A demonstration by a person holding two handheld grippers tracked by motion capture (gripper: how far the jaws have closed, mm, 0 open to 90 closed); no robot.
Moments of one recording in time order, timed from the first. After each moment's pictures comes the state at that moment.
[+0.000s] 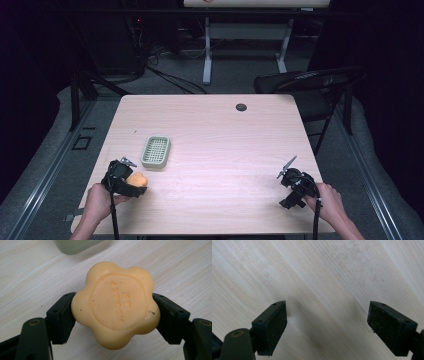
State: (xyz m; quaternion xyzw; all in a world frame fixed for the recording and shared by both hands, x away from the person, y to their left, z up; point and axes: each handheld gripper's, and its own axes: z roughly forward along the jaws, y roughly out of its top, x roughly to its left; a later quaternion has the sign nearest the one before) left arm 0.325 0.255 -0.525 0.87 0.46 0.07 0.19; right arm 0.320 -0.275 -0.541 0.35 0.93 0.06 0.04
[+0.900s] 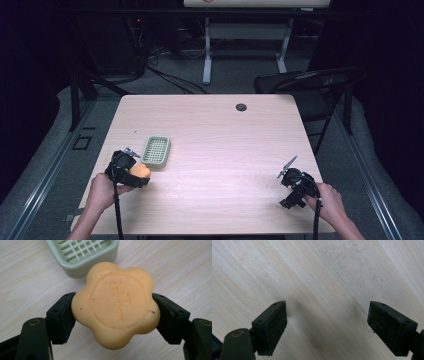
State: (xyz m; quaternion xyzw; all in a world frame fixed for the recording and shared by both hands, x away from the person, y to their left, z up) left arm 0.348 0.247 -0.509 0.87 0.45 0.08 0.20; right arm 0.321 -0.276 -0.541 0.35 0.93 0.06 0.04
